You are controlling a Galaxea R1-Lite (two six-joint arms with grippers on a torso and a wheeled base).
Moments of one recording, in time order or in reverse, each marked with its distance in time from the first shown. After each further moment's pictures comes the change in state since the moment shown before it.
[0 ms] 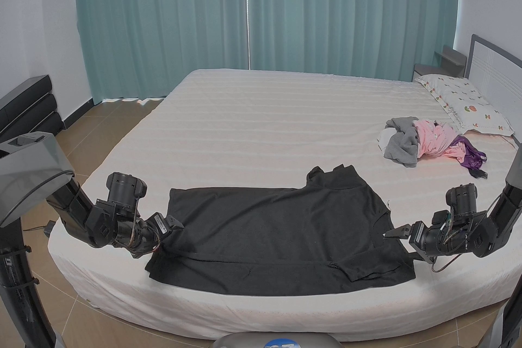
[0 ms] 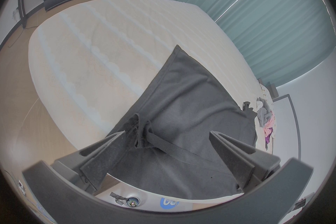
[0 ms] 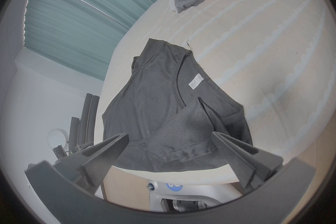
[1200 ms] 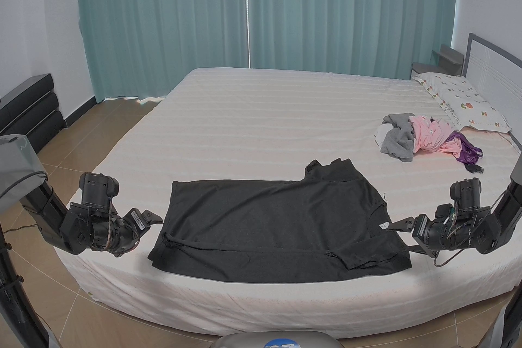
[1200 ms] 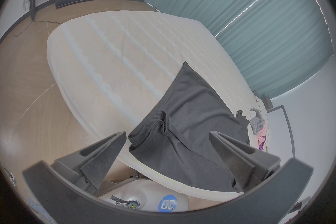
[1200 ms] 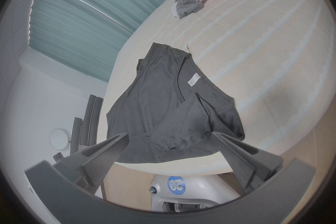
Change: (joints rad) left arm 0.087 -0.114 0.151 -0.128 -0.010 -0.002; right arm -0.011 -0.032 -0.014 0.000 0.006 0.001
